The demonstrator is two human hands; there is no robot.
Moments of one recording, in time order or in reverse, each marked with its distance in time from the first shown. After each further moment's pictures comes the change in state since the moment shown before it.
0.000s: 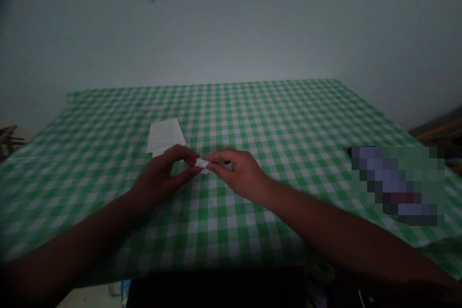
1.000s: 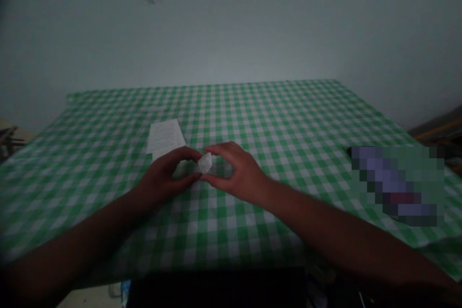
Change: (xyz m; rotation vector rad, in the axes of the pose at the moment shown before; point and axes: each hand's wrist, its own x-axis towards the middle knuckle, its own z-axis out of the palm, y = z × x) left_hand -0.001 -0.003 0.002 -0.190 -0.072 -0.103; right_hand -0.002 -0.004 -0.003 -0.282 0.080 -0.343
